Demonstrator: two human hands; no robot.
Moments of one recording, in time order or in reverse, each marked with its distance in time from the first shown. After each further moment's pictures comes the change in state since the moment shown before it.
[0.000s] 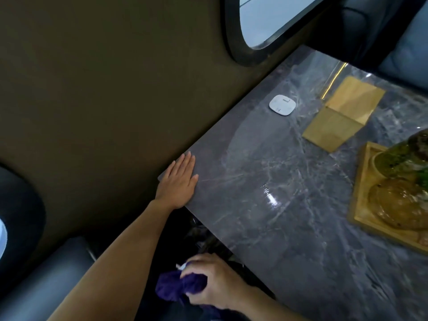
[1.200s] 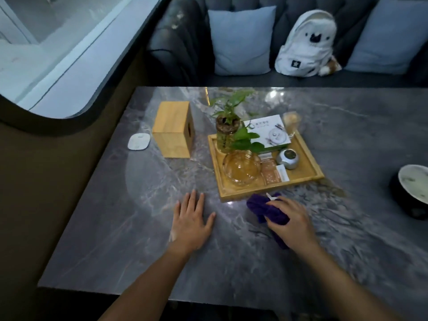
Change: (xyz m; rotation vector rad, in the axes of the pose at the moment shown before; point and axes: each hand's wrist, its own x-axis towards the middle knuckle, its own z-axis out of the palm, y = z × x) left_hand -0.039 0.262 0.043 0.093 -0.015 0.509; right_hand -0.244 0.069 -0.170 -0.332 1.109 0.758
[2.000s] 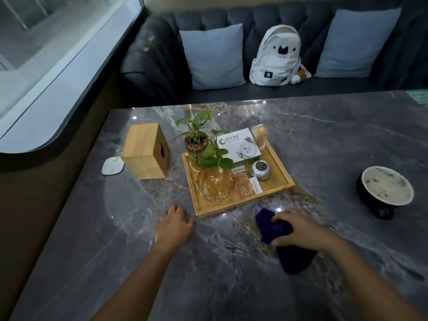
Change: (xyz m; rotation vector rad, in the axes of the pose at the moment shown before) left_hand 0.039 0.031 -0.035 -0.125 -0.109 -0.150; right_hand 0.023 0.049 -0.077 -0.153 -0.619 0.228
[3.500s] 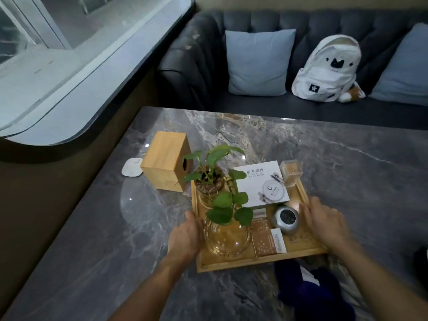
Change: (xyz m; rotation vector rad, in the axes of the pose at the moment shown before) left_hand 0.029 0.020 -0.015 -0.181 0.098 -0.087; right_hand 0.117 -0.008 -0.060 -0.309 0.460 0.057
